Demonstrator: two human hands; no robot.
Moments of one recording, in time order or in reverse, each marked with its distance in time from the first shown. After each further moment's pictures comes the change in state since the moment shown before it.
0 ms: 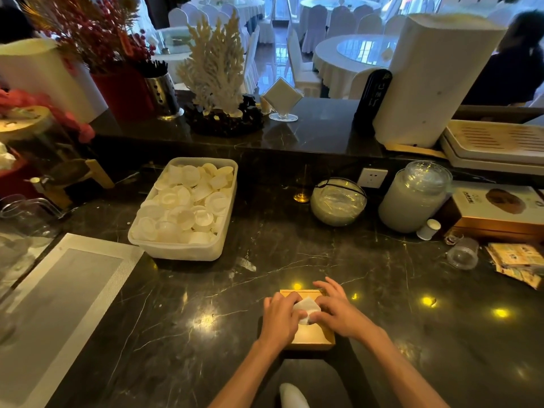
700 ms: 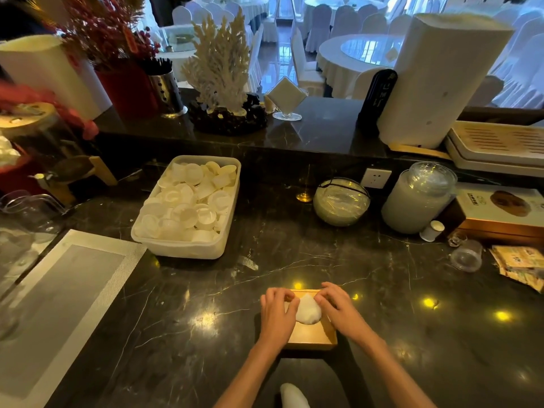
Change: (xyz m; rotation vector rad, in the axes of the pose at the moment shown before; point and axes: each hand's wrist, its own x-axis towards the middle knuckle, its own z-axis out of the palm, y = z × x) left_hand -0.002 -0.005 -0.003 -0.294 0.131 -0.087; right_hand 0.003 0.002 0.016 0.351 0.226 0.173
